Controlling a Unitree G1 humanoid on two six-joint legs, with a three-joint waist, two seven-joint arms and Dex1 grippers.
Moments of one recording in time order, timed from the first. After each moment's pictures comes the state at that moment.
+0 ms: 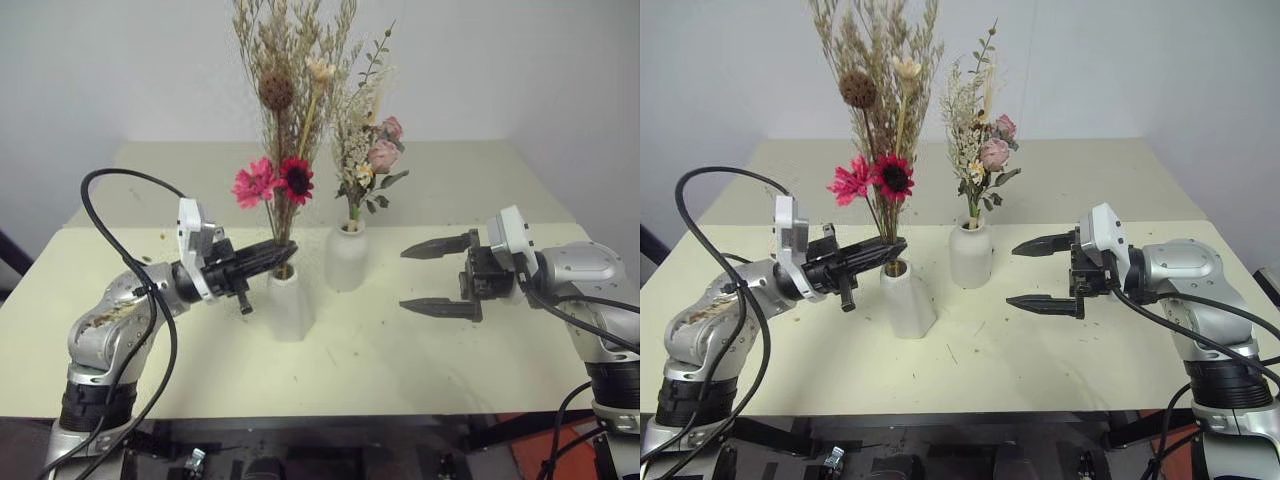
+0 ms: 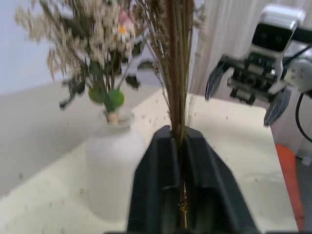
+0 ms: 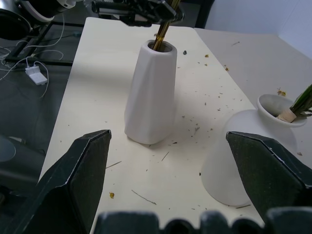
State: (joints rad) left arm -0.43 0.62 0.15 -0.26 -0.75 0.58 -0.93; right arm -0.54 -0.79 -0.05 -0.11 0.54 0.32 1.32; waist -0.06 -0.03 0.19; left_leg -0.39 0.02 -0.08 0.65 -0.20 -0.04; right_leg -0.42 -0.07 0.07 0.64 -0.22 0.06
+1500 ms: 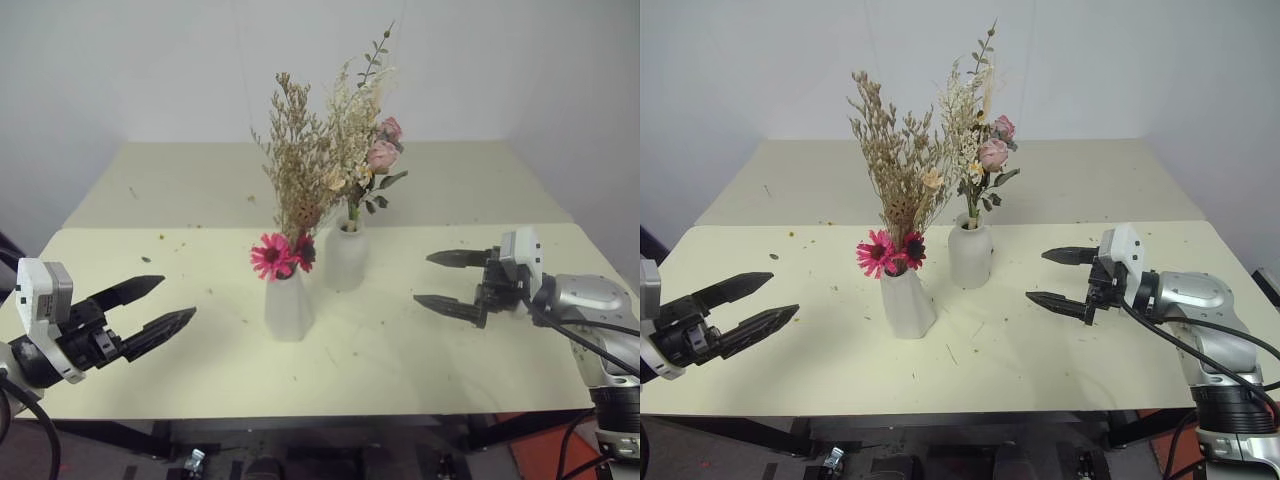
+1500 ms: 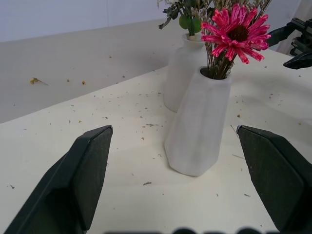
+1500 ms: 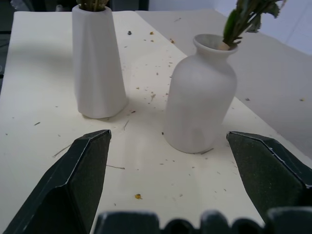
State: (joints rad) left arm 0.18 0.82 0.74 -0.54 -0.94 0.70 -0.87; right arm -0.38 -0.76 -0.14 -0.03 0.48 0.25 1.19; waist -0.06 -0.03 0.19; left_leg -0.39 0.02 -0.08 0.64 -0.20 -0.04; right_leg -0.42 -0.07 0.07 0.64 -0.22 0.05
